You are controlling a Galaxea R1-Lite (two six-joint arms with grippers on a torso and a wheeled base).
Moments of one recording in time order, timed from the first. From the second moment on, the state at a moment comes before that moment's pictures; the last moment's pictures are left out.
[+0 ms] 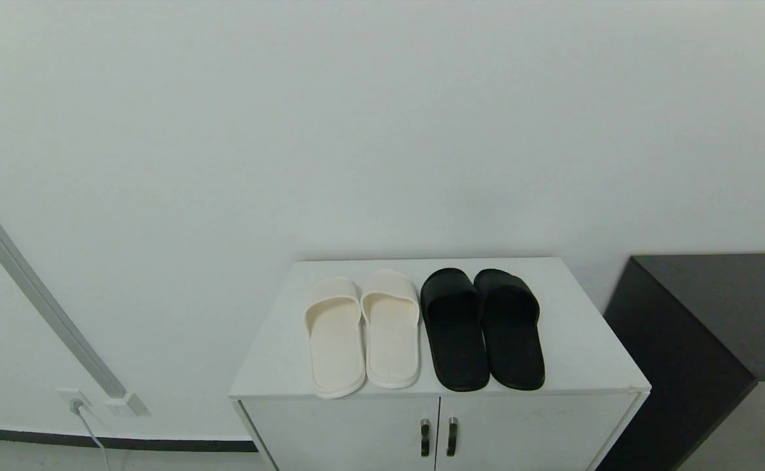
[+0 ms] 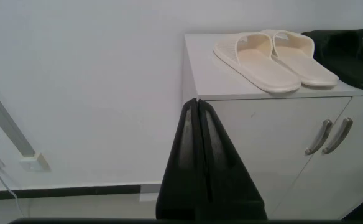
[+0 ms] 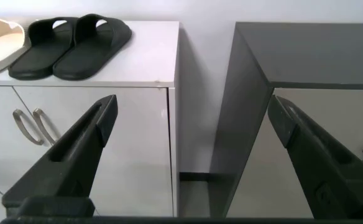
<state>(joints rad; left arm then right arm) 0.00 0.00 0.00 0.00 -0.01 -0.01 0.00 0.00 0.00 0.00 0.05 -0.04</state>
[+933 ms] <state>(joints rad) 0.00 0.00 0.00 0.00 -0.01 0.00 0.12 0.56 -0.27 -0.09 0.27 0.06</state>
